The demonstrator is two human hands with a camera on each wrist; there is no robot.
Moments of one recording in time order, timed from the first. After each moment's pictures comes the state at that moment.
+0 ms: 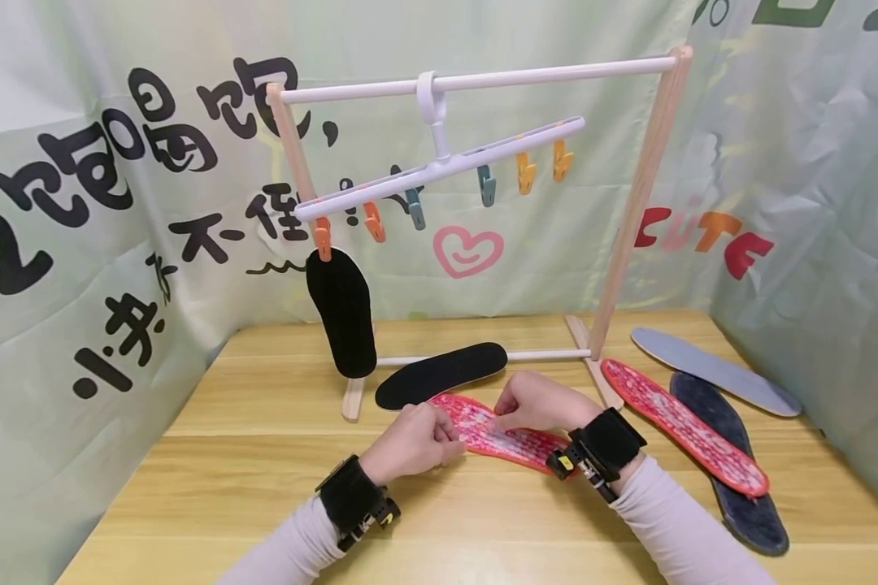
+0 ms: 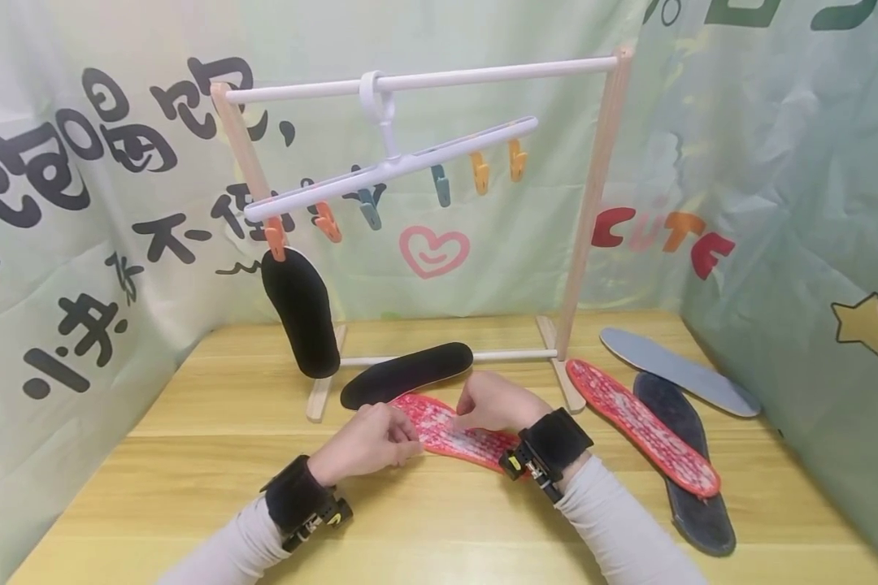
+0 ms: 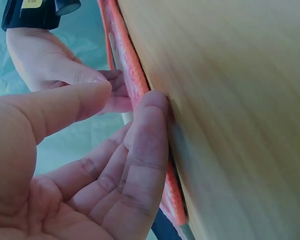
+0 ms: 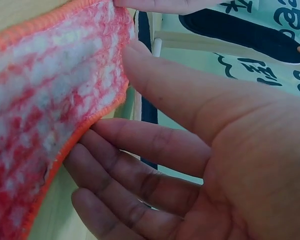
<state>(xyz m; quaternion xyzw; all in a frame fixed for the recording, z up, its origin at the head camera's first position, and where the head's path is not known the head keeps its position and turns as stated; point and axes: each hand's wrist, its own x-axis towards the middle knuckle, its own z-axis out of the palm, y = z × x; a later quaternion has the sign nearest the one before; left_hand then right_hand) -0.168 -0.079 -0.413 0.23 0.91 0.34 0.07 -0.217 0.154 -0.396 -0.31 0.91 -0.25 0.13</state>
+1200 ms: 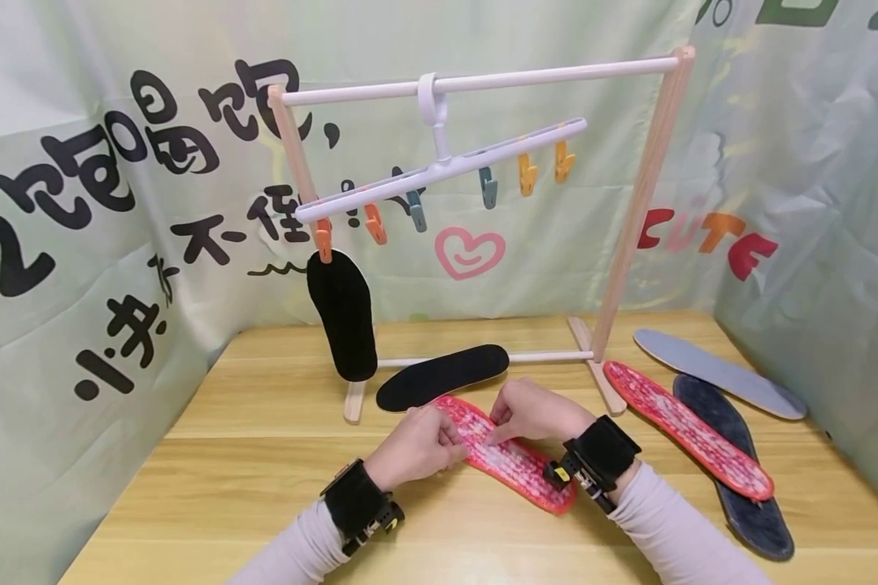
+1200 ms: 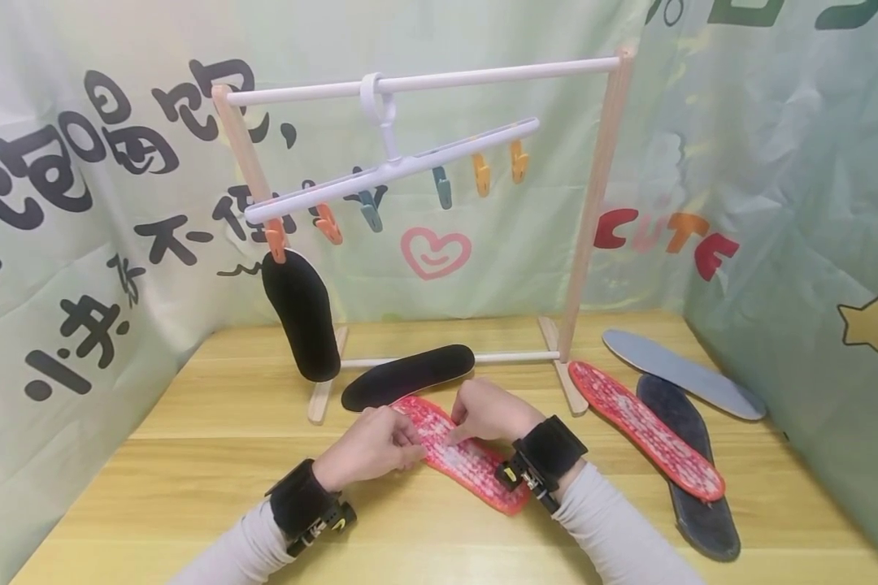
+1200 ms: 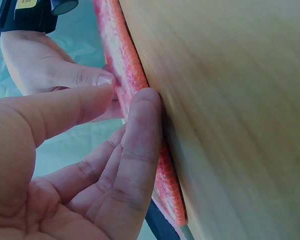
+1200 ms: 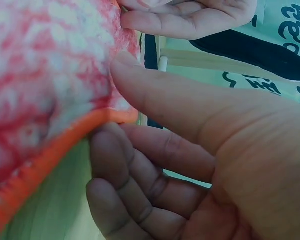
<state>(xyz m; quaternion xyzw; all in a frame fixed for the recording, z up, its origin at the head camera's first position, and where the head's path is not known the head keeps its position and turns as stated) -0.169 -0.076 -0.417 0.22 0.91 0.34 0.07 -0.210 0.141 -0.397 -0.32 0.91 -0.23 0.11</state>
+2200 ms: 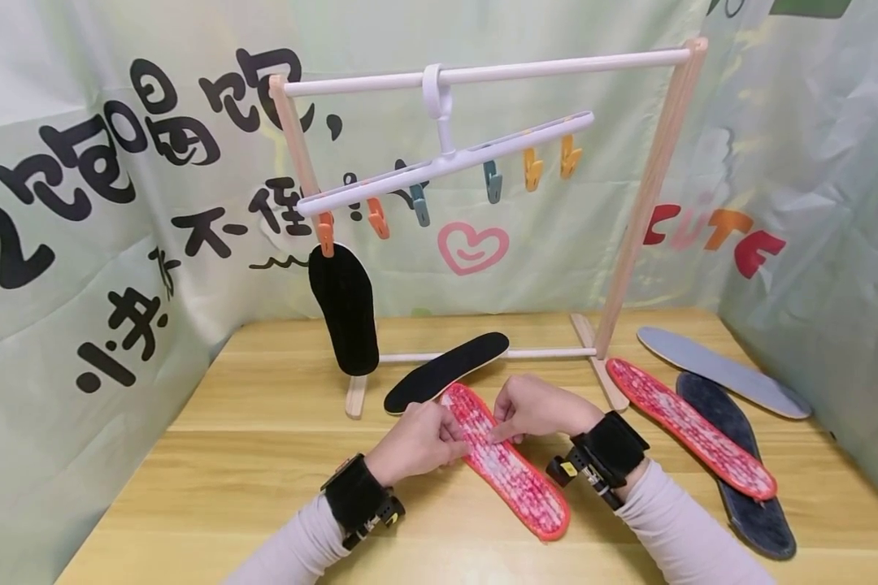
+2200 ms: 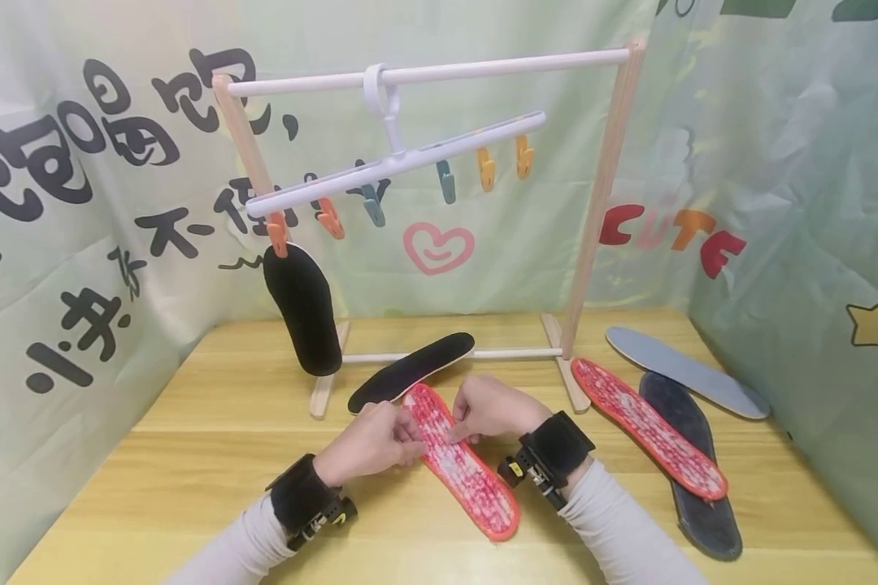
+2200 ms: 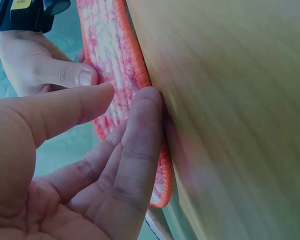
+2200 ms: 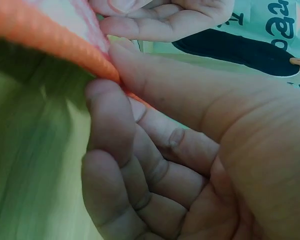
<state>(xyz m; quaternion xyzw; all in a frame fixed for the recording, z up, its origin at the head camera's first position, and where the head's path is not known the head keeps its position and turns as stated) -0.168 -0.075 -0.418 0.23 0.91 0.35 0.06 -0.208 0.144 -0.389 -0.32 0.90 -0.26 0.14</state>
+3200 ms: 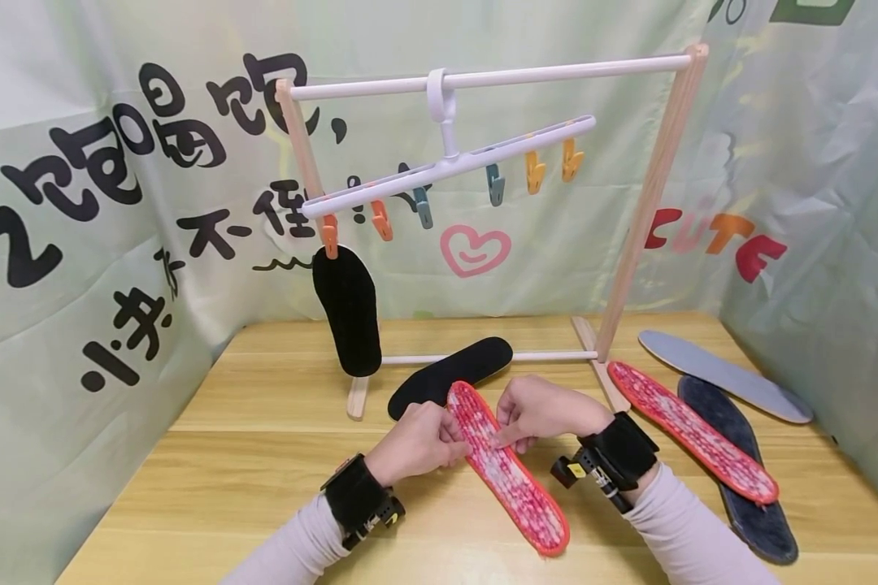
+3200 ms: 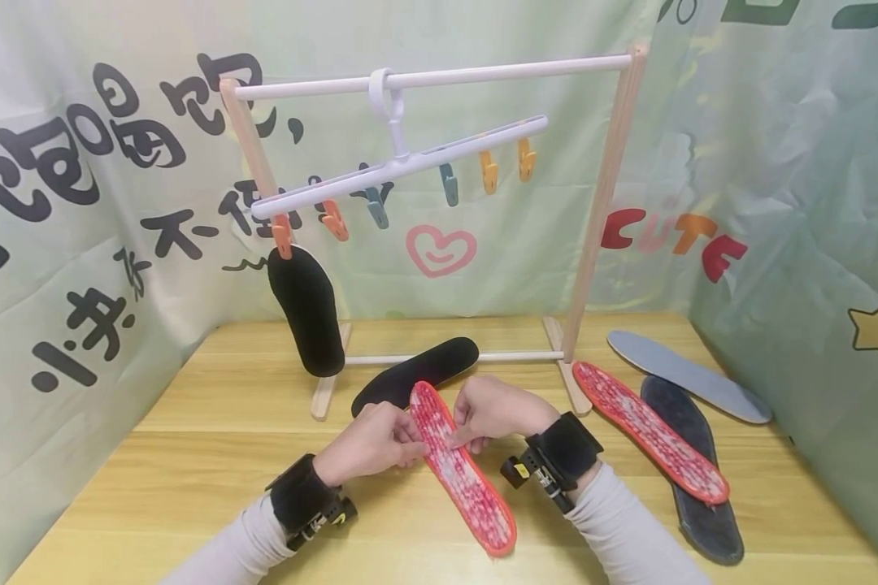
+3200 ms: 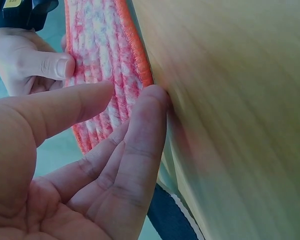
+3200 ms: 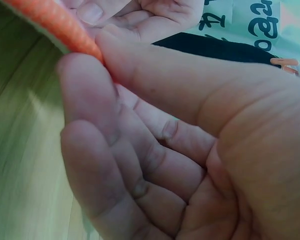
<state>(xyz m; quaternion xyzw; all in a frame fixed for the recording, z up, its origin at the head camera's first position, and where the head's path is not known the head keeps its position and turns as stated) -0.168 -0.078 -0.415 0.23 0.90 0.36 0.06 -0.199 0.148 -0.375 -0.33 0.87 -0.29 0.19</state>
